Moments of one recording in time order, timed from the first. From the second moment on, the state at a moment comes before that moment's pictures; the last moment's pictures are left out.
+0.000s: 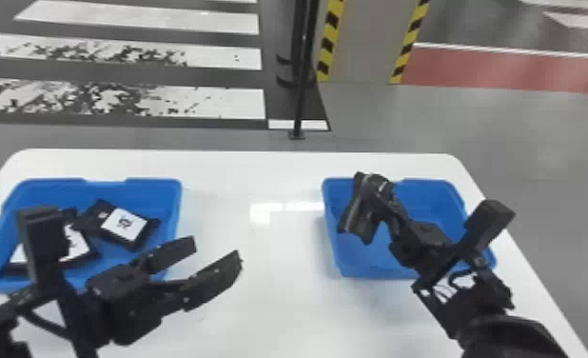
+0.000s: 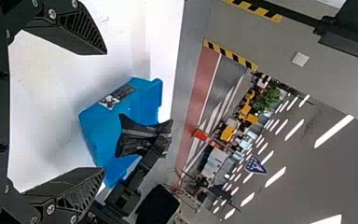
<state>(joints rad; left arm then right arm) 0.39 0.15 0.06 -2.32 0.50 0.84 -0.53 0.20 -0.11 -0.10 -1.79 -0.46 0.20 0.36</state>
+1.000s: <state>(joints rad) 0.41 0.13 0.20 -2.33 0.43 0.82 -0.52 0.49 -0.03 -0.16 -2.05 -0.21 -0.02 0.24</state>
